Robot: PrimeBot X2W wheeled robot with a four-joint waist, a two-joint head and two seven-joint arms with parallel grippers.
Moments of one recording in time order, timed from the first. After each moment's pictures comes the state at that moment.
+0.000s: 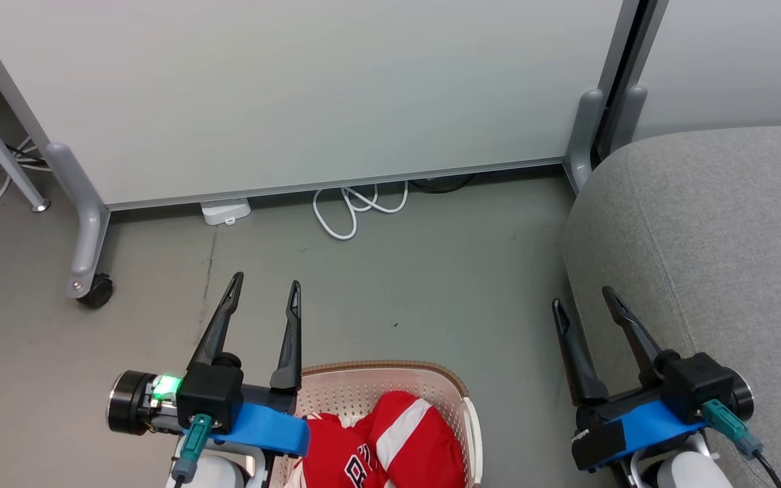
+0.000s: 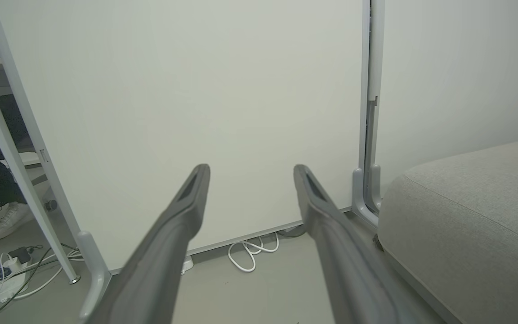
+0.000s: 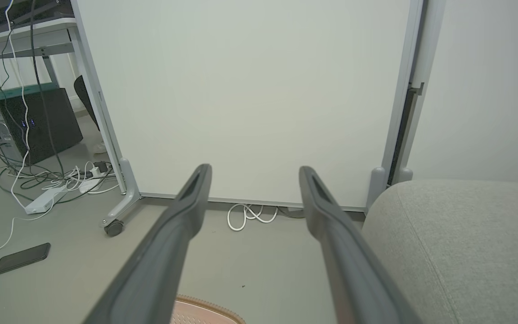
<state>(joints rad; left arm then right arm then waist) -0.13 0.07 -0.24 0.20 -0.03 0.01 -0.26 -0.13 -0.05 0.11 0.23 0.10 0.13 -0.26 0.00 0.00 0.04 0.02</state>
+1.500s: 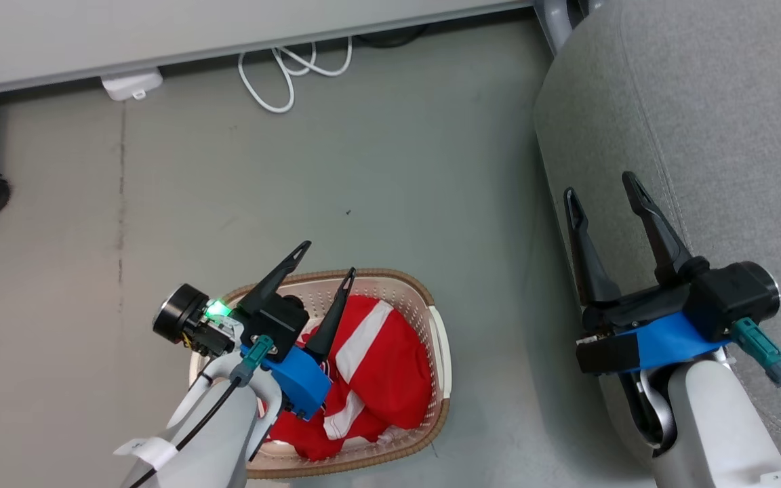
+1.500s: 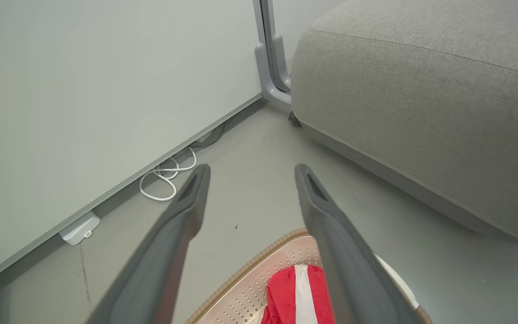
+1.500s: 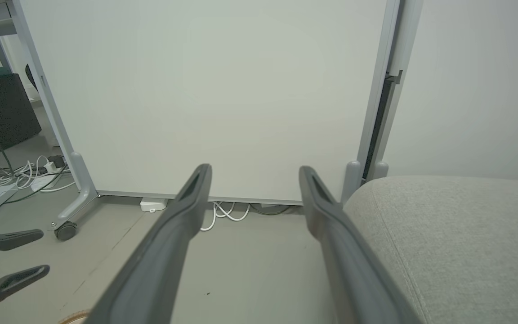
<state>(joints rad) -0.44 0.16 -0.47 0.57 -0.02 -0.13 -0.26 -0.32 -0.05 0.08 0.17 0.07 0.13 -0.26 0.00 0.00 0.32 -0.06</state>
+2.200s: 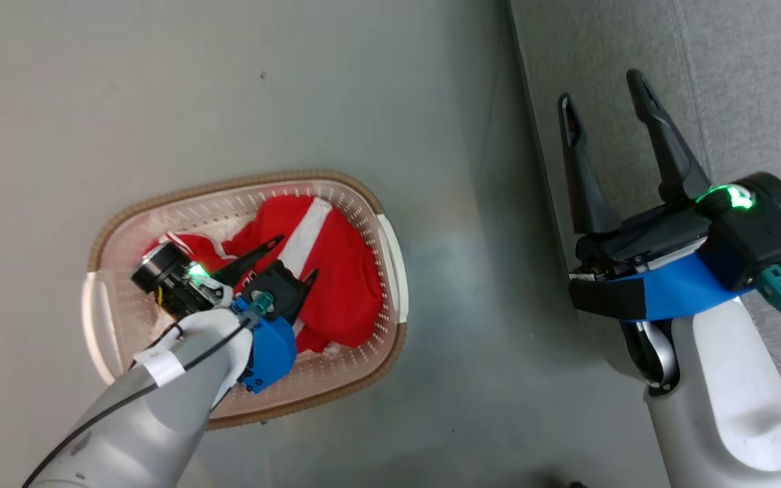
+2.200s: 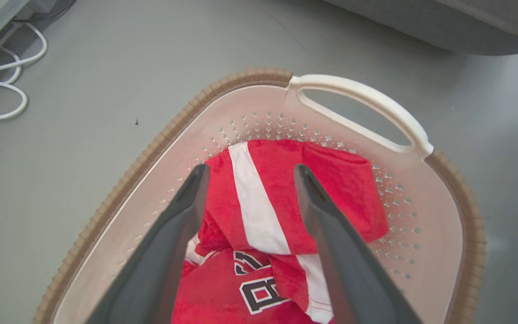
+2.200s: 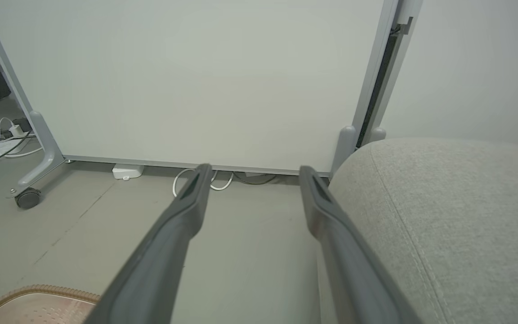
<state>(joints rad) -0.77 0.23 -0.92 1.00 -0.17 -0.13 -0.26 -0.48 -0.05 0.13 0.09 0.06 0.13 -0.26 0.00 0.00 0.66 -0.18</state>
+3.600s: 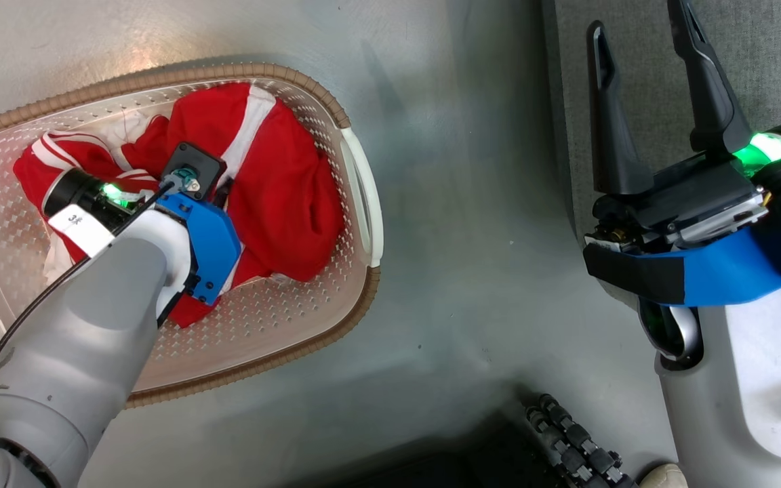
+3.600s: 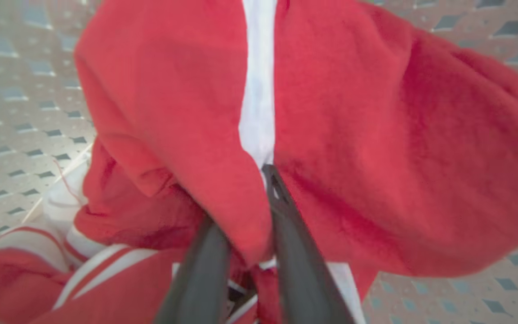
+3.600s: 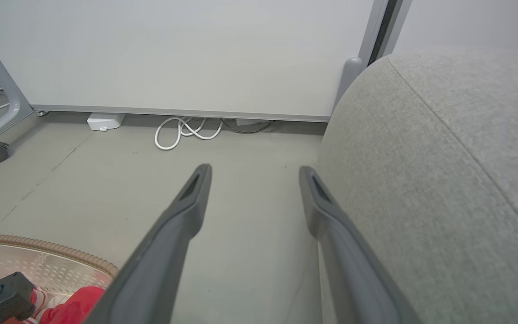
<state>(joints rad) -1.04 0.29 -1.23 1.16 -0.75 -0.13 -0.07 -0.55 -0.05 0.13 -0.04 0.10 0.13 -0.26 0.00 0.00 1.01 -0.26</state>
